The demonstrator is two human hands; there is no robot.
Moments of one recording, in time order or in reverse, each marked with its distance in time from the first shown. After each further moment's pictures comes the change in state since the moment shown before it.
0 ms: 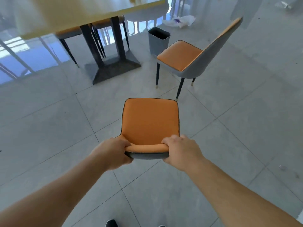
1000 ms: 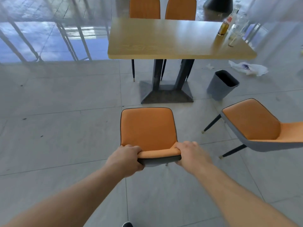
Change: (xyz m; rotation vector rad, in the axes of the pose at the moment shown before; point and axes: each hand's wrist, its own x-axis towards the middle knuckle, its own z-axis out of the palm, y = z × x) left_hand 0.124 -0.248 -0.158 -0.289 0.176 -0.272; right_hand 0.342 -0.205 -0.119 -0.110 -0.045 -0.260
